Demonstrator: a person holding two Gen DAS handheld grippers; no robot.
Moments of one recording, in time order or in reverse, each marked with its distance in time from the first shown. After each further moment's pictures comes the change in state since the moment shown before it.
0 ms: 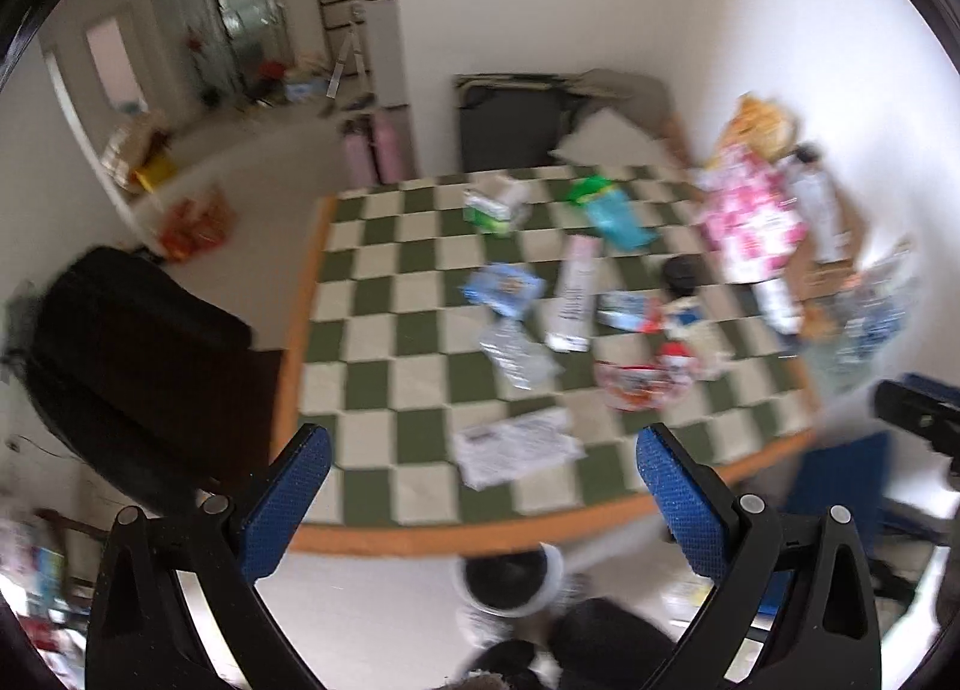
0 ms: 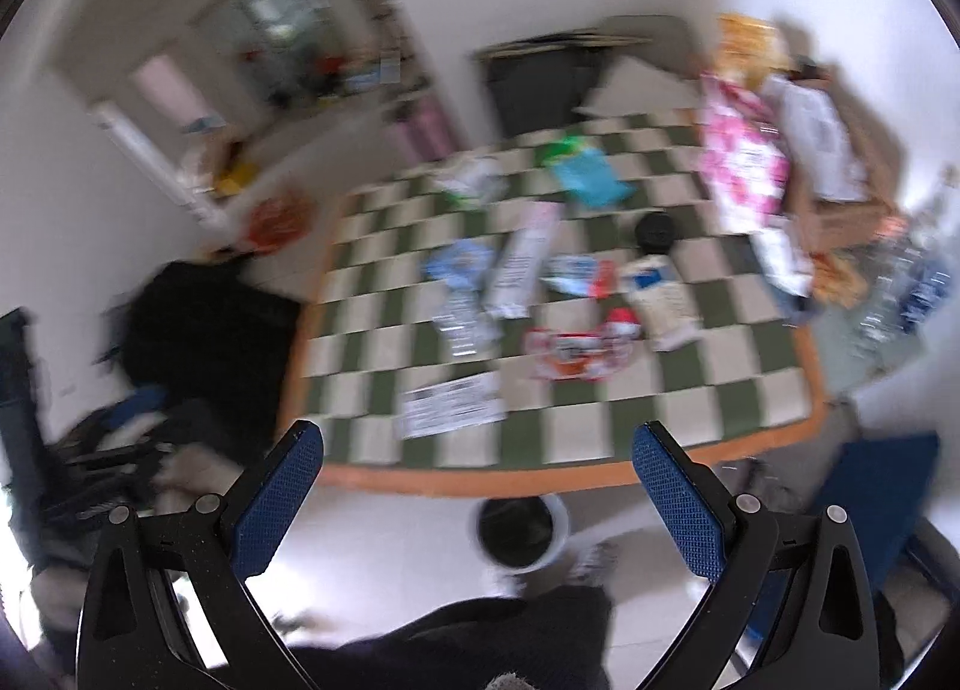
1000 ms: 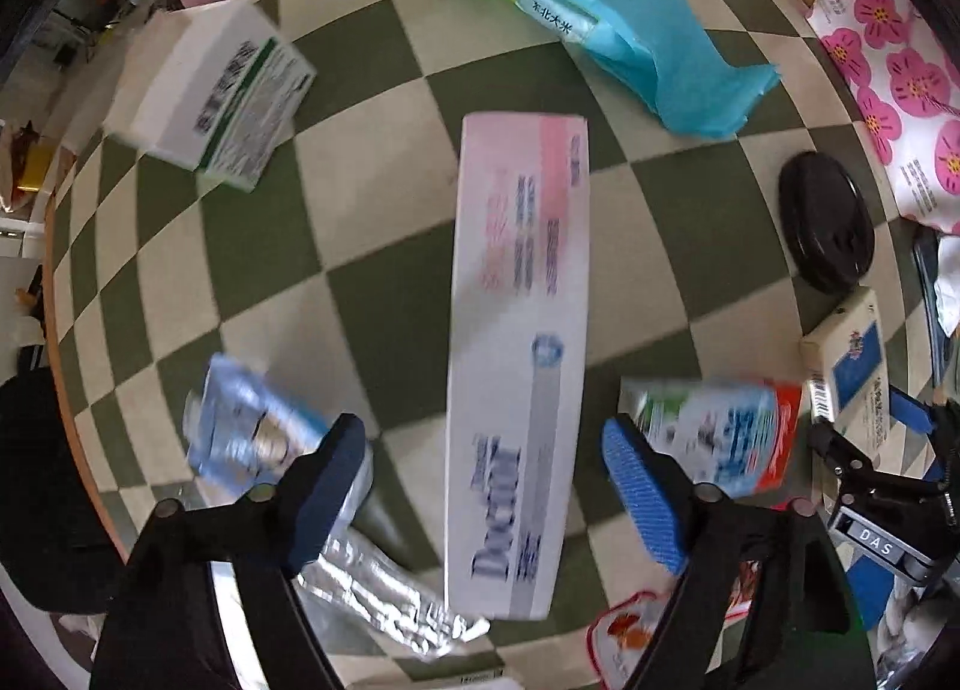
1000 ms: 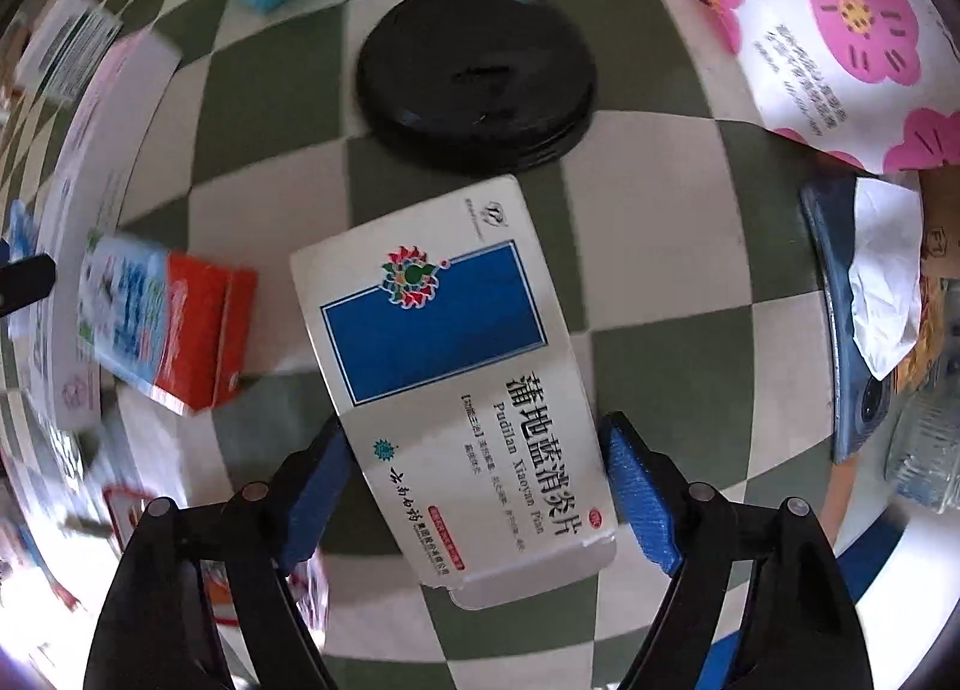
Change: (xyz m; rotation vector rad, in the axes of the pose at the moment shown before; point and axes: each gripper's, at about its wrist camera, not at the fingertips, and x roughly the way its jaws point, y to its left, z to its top) left arm 0.425 -0.151 0.149 0.235 0.588 -0.072; right arm 0.438 -0.224 0.120 0.071 0.504 -0.304
